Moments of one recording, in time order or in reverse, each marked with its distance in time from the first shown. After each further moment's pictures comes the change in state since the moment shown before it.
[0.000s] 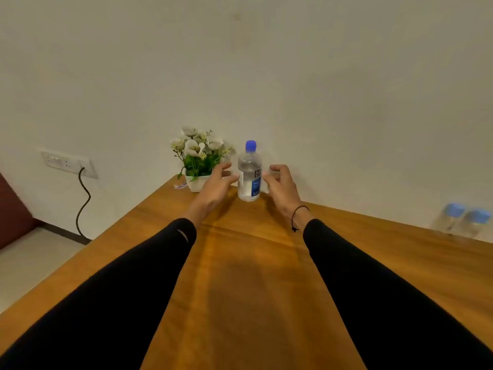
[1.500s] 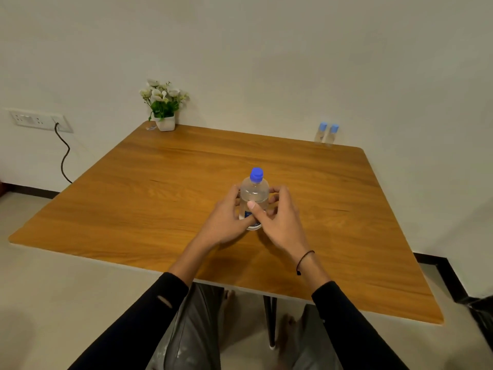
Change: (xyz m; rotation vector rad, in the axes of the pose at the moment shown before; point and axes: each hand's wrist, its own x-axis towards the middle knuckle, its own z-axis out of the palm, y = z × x) left_hand -0.407 0.069 0.114 0.102 -0.259 0.253; right_hand -0.440 -0.056 -0.129 -0.314 0.154 0.010
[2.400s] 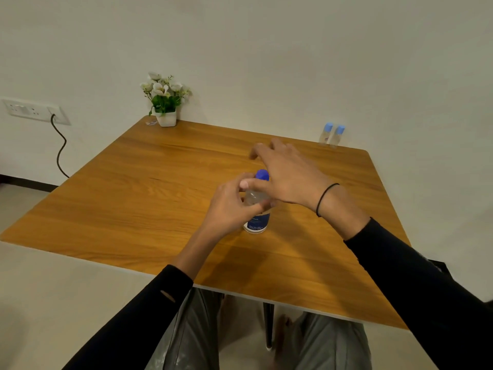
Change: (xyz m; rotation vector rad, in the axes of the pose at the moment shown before) left_hand 0.019 0.027 -0.012 -0.012 0.119 0.000; right_hand 0.061 -0.129 -0.058 -0.799 -0.424 -0.261
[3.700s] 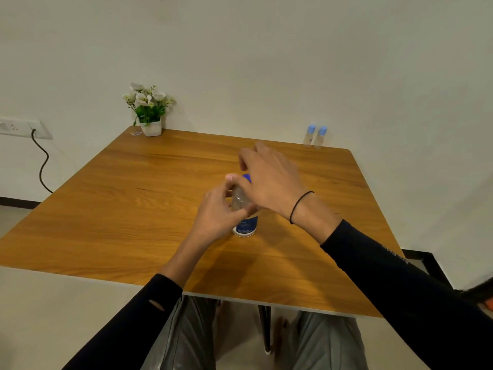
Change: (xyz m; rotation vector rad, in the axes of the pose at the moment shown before) left_hand -0.003 0.007 -0.001 0.035 -0.006 0.012; right_hand -0.001 -0.008 0.016 -0.049 0.258 0.082
